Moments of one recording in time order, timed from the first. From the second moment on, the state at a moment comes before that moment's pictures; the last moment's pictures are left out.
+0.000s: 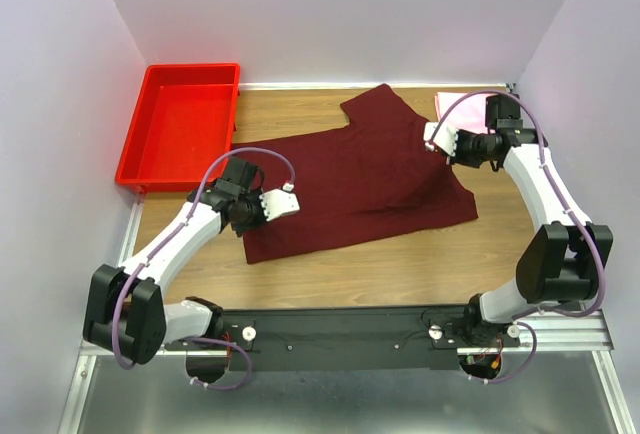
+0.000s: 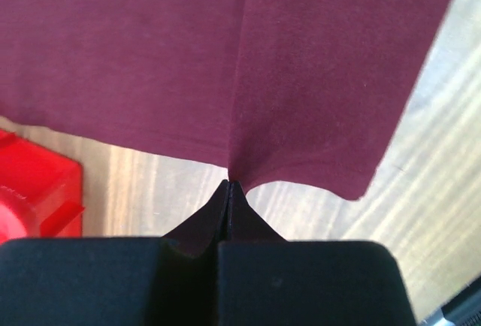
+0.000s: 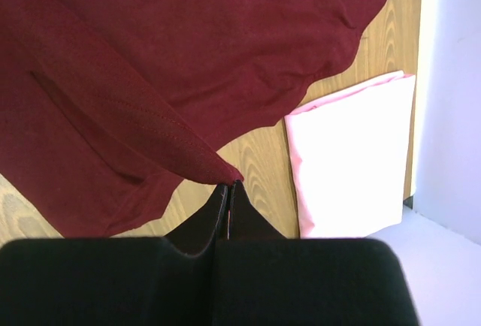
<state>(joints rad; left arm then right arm) -0.36 1.23 0.82 -0.72 0.17 0.89 -0.03 1.51 1.29 -0.75 -0.43 -1.41</state>
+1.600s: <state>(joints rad) -0.35 1.49 0.83 -0.53 0.05 0.85 0.03 1.77 1.39 -0.64 -0.31 -1.23</state>
